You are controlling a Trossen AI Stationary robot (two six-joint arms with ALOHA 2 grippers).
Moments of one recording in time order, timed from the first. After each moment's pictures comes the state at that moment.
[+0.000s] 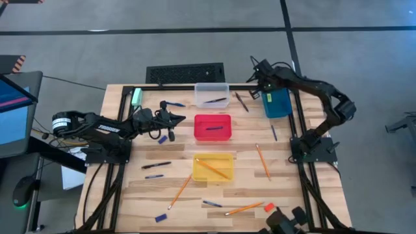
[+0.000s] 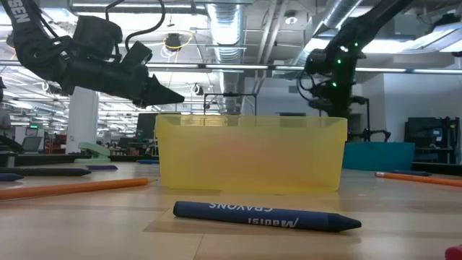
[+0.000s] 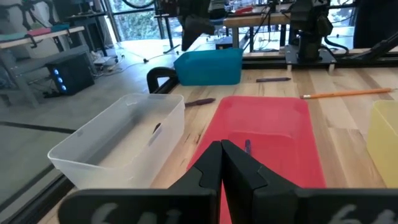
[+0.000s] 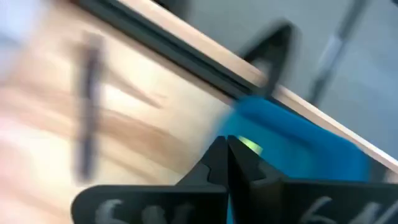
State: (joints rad) left arm 0.37 1.29 0.21 0.94 0.04 0.12; right arm -0.88 1.56 1.12 -0.68 0.24 0.09
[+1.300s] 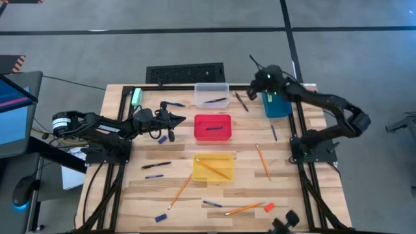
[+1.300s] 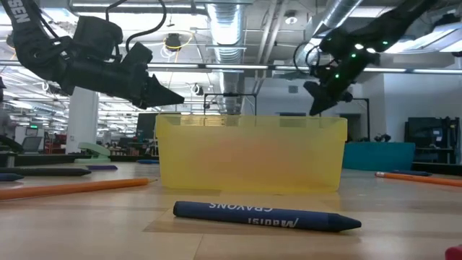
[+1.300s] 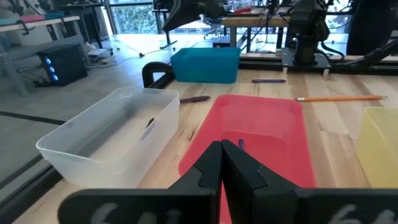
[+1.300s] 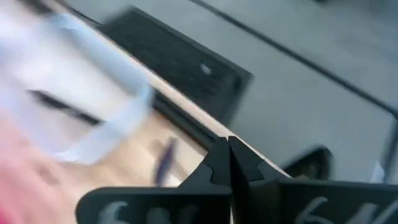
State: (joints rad) left arm 0.37 1.29 0.21 0.93 0.06 0.06; right arm -0.82 1.33 0.80 -0.06 0.09 -0.06
